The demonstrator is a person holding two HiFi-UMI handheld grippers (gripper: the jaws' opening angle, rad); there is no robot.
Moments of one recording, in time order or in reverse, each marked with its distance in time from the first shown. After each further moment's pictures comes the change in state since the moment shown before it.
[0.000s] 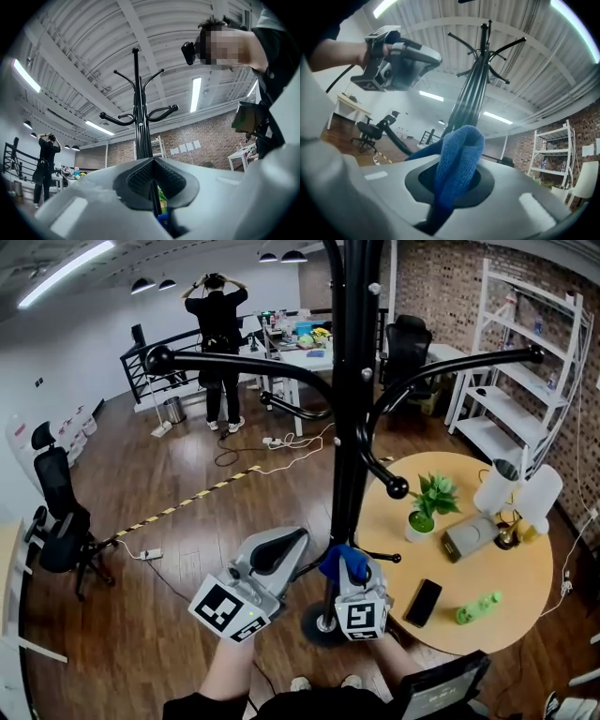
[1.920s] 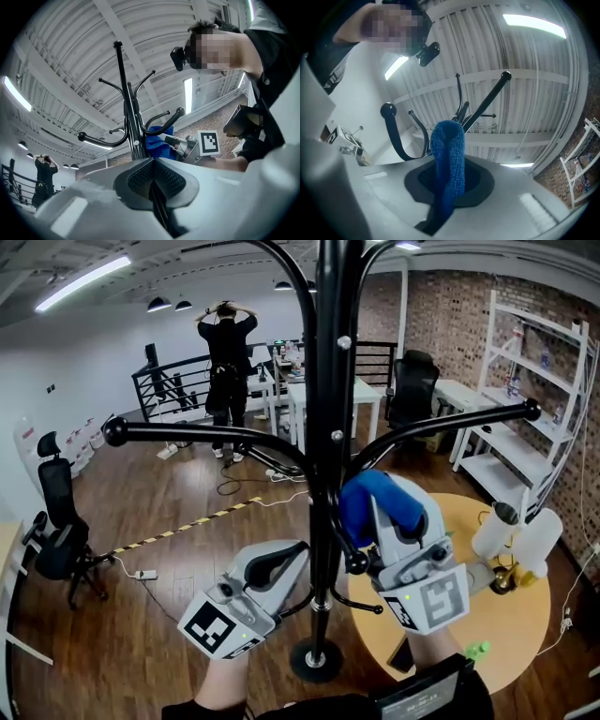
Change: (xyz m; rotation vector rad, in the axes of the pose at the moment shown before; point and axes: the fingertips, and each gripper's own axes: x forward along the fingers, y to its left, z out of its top) left arm 0.063 0.006 0.053 0.129 -0.124 0.012; right arm -0.014 -0.155 0.304 0.079 -0.755 0.180
